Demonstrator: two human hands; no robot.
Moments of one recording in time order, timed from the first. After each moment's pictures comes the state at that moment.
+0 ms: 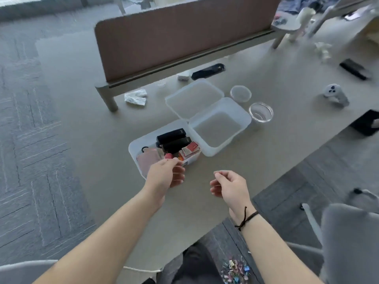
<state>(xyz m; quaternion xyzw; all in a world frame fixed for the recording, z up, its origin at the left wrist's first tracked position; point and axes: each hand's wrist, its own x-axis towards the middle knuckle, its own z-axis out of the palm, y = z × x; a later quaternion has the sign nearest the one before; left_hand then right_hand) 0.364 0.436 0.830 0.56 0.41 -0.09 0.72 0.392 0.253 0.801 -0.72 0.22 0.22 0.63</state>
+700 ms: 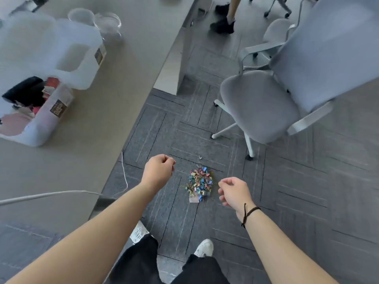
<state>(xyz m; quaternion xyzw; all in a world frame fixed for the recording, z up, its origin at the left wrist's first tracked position) 0.149 0.240 0.739 0.80 0.06 -0.34 0.49 0.004 0.061 0.750 -0.67 0.53 0.10 0.51</state>
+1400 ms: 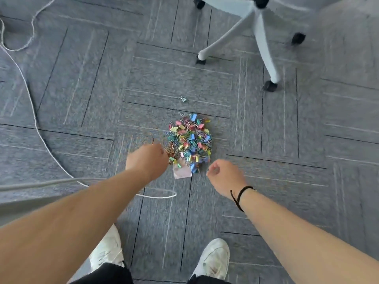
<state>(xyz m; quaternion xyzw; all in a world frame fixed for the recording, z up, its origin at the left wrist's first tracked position) 0.056 0.097 0.197 0.92 -0.23 -0.31 0.04 -0.103 -0.061 0.205 -0.79 0.42 0.23 0.37</state>
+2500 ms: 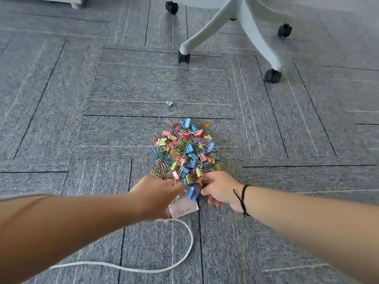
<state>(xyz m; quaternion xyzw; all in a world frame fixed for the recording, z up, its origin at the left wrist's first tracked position) 0.063 0.078 -0.029 0.71 -0.67 -0.20 -0.10 -0.077 -0.083 -0.026 -0.67 0.45 0.20 0.56</state>
